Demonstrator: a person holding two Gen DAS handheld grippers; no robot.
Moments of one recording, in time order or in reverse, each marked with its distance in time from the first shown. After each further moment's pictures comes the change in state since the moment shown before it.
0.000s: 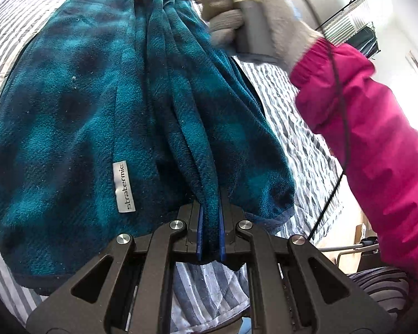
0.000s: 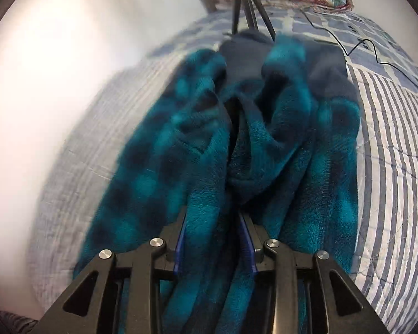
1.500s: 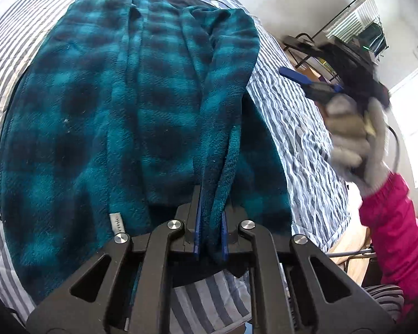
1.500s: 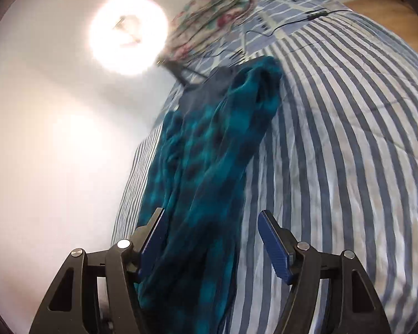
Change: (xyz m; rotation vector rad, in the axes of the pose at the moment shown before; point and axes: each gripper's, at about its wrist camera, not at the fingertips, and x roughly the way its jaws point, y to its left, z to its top) left arm -0.006 -0.007 0.017 0.015 -0.006 0.063; right arm -0.158 -0.140 -0.156 0.443 -0.241 0.260
